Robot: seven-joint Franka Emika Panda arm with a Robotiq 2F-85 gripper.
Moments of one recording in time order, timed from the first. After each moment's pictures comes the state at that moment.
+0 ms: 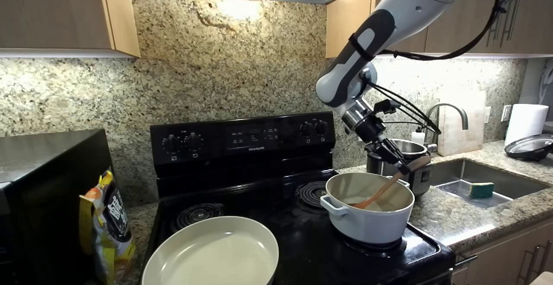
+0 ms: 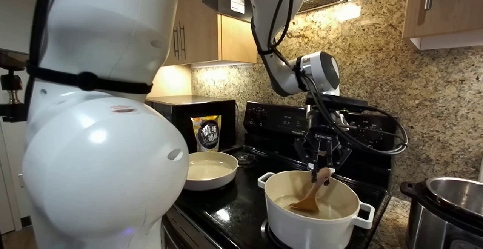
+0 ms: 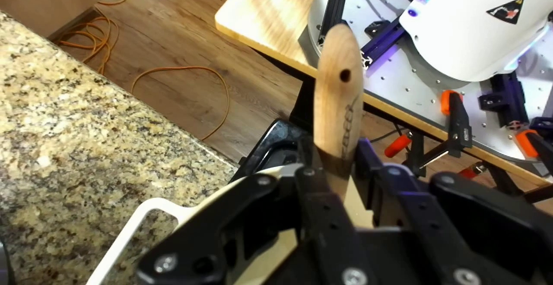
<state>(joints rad) -0.08 0.23 -0.04 -2.04 -0.33 1.51 -0.50</state>
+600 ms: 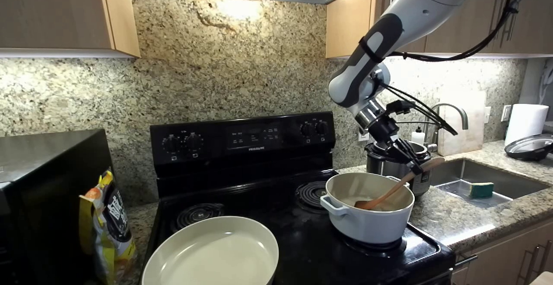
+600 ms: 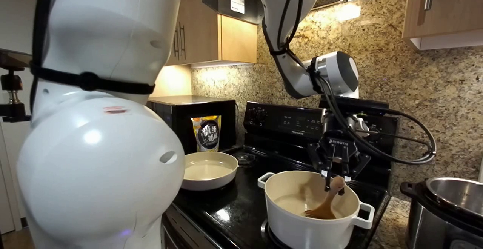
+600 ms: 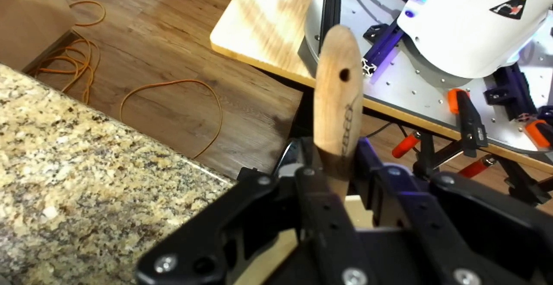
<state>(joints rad) -0.13 0.24 -0.09 -2.04 -0.32 1.51 -0.47</state>
